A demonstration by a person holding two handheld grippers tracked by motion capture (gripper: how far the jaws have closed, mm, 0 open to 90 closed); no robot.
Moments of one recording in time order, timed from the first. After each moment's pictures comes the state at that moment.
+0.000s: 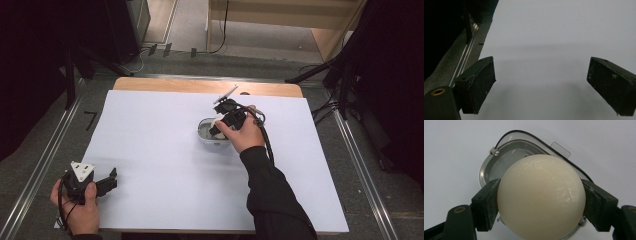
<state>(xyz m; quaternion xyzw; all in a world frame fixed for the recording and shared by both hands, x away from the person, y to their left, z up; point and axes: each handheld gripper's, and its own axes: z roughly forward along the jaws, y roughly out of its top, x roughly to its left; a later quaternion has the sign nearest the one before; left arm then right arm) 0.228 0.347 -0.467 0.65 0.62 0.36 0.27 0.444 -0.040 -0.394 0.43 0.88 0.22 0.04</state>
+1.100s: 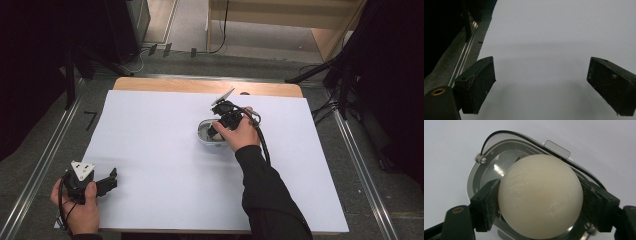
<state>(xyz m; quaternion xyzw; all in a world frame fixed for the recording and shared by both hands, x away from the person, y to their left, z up) 0.230 0.348 -0.467 0.65 0.62 0.35 0.27 0.450 -0.034 -0.409 0.45 0.87 0.20 0.03</state>
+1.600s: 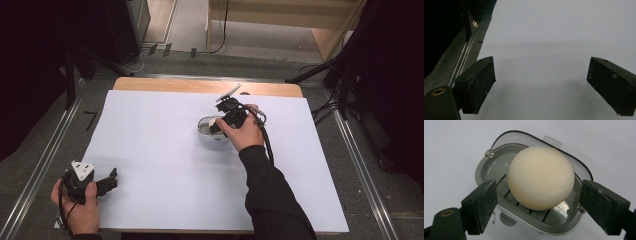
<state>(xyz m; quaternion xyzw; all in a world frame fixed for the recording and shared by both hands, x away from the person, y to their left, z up) 0.230 0.347 -0.467 0.65 0.62 0.35 0.26 0.445 -0.045 -0.393 0.46 0.86 0.23 0.05</state>
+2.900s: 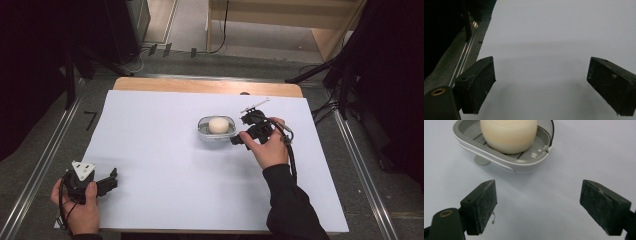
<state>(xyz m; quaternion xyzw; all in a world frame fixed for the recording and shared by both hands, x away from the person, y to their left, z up) 0.230 0.347 -0.467 0.65 0.62 0.35 0.26 0.401 -0.112 -0.396 0.49 0.84 0.25 0.07</state>
